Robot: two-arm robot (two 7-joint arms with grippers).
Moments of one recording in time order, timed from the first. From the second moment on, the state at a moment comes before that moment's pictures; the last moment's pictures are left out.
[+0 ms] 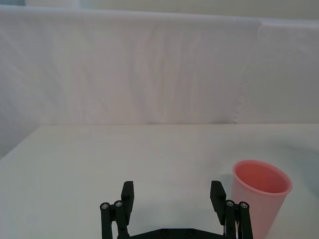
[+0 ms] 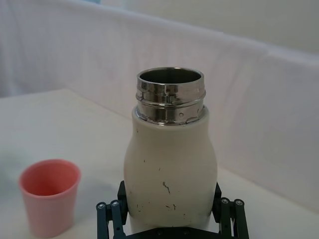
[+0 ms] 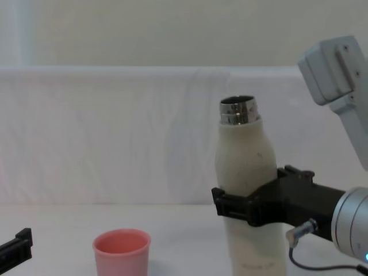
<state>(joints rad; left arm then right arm) 0.27 0.24 0.04 -1.85 -0.25 -0.02 -0.02 0.15 0.21 -0.41 -1.68 -0.01 0.14 0.13</state>
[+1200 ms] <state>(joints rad) 0.27 0.24 0.04 -1.85 -0.25 -0.02 -0.02 0.32 0.21 -0.58 -1.49 -0.59 0.09 0.05</state>
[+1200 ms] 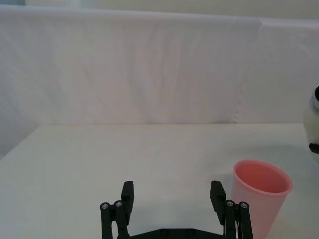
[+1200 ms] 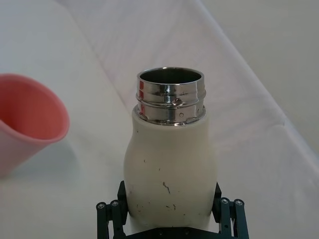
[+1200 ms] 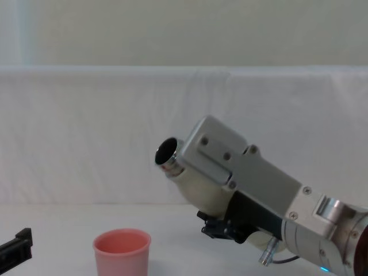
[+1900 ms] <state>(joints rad) 0.27 0.24 0.04 -1.85 -0.25 -0.02 -0.02 0.35 0.20 -0.63 -1.45 -0.79 0.13 0.06</state>
